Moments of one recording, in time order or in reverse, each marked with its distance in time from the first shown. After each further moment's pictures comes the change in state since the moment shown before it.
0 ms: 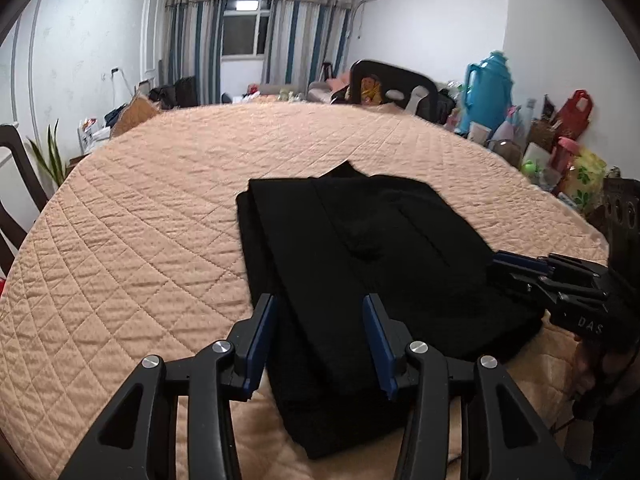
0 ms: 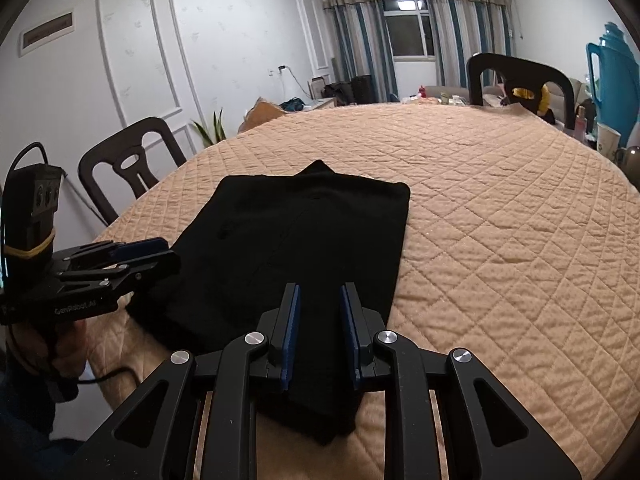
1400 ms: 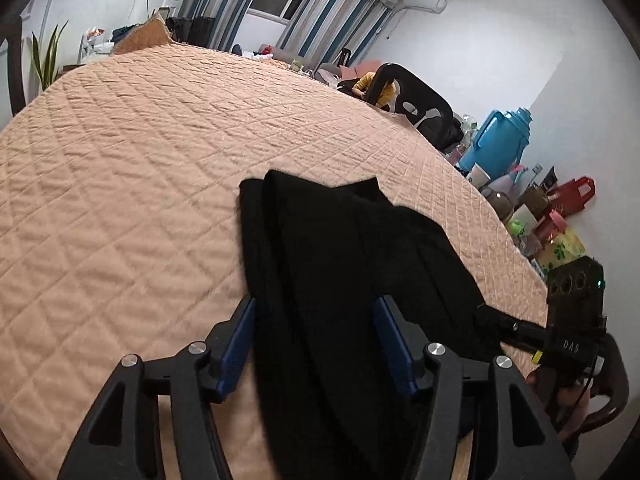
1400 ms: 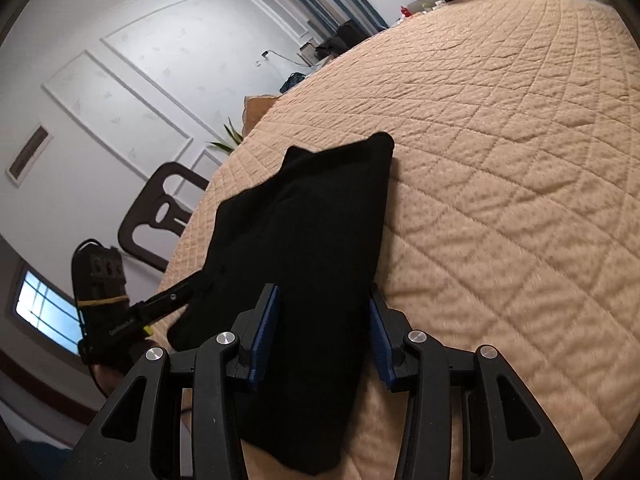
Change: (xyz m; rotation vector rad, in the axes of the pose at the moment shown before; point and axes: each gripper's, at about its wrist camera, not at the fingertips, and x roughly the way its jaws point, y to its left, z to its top) left arm 0.037 0.043 0.022 -0.306 0.086 -0.203; right arm 0.030 -0.071 0.016 0.424 0.127 0.310
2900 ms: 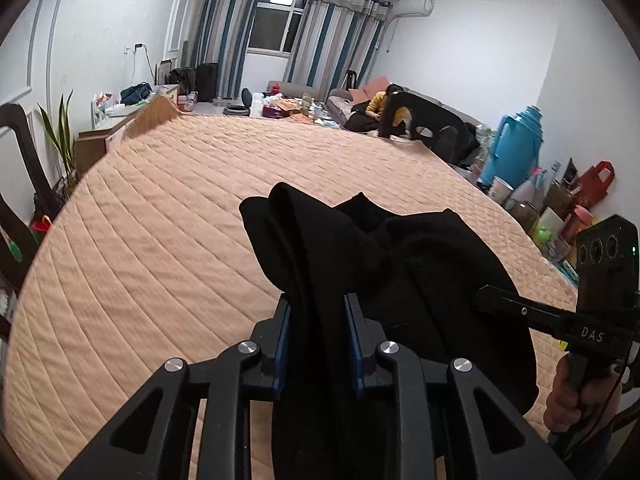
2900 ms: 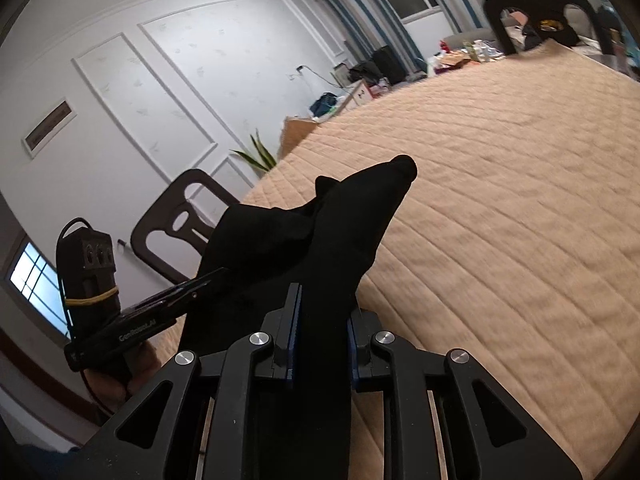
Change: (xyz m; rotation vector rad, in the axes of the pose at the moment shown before) left arm -0.036 -0.012 0.059 0.158 -0.109 0.173; right arm 0.024 0.070 0.049 -0.165 -0.069 0.033
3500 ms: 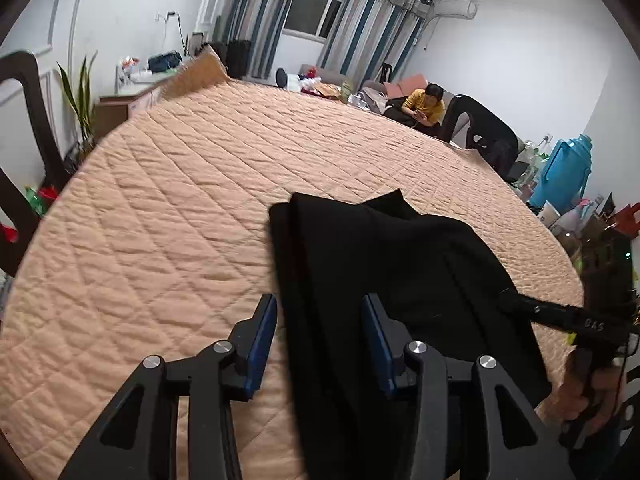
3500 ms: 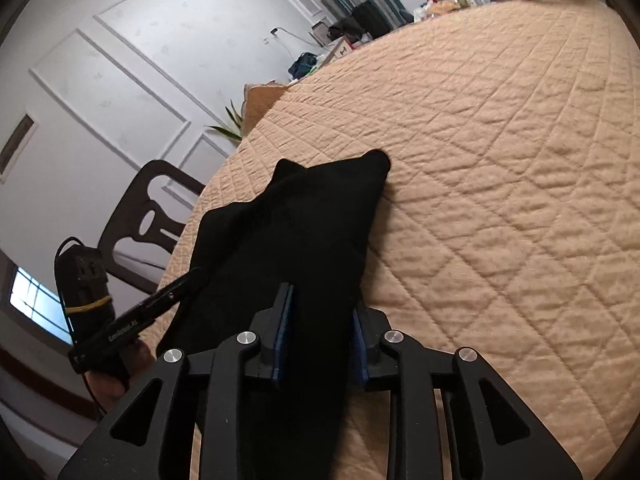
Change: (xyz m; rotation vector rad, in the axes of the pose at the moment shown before) left arm 0.060 0.087 0.010 -0.105 0.042 0.050; right arm 0.093 -0.045 0.039 0.064 0.130 -0.070
